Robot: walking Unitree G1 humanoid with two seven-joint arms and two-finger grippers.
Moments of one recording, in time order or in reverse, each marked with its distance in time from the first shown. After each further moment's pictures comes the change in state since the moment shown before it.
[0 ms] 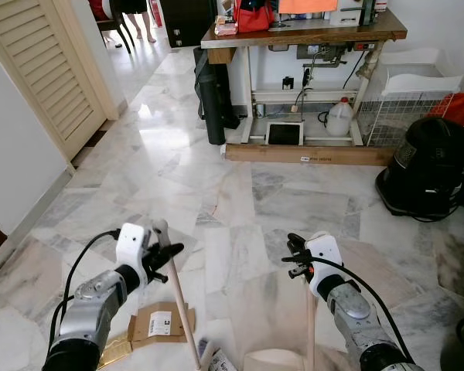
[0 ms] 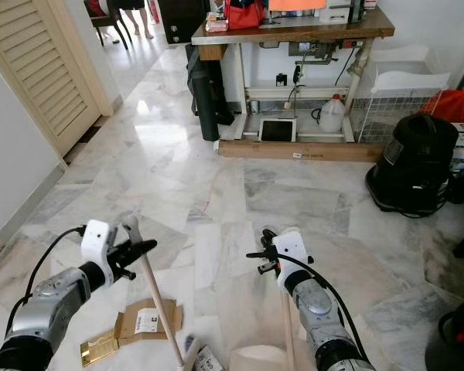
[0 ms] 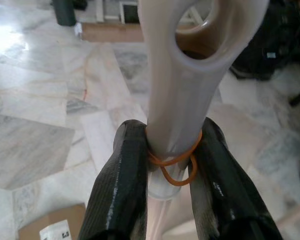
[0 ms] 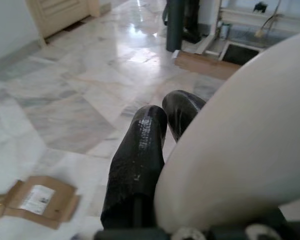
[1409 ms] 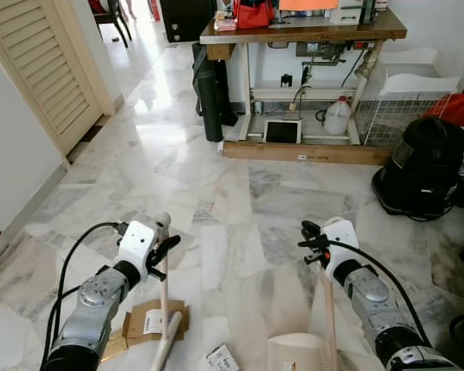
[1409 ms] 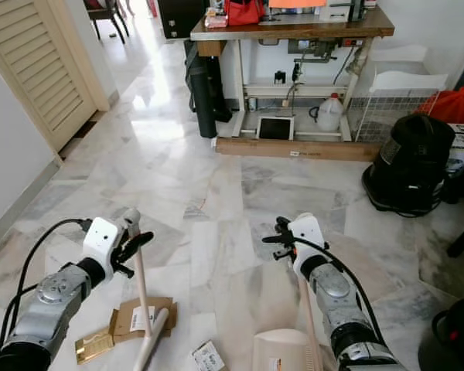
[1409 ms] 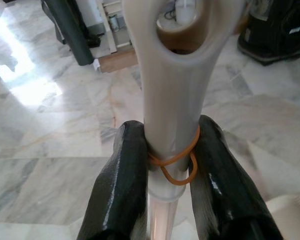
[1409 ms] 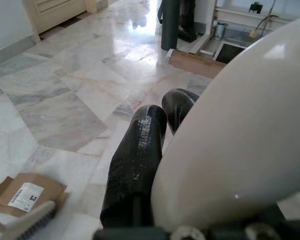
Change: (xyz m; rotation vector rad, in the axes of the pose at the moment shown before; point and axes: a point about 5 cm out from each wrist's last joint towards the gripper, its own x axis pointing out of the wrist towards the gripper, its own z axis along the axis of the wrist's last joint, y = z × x) left arm 0.000 -0.015 0.002 0.306 -0.069 0.038; right arm 0.002 -0.035 0.016 0.033 -0.012 0.024
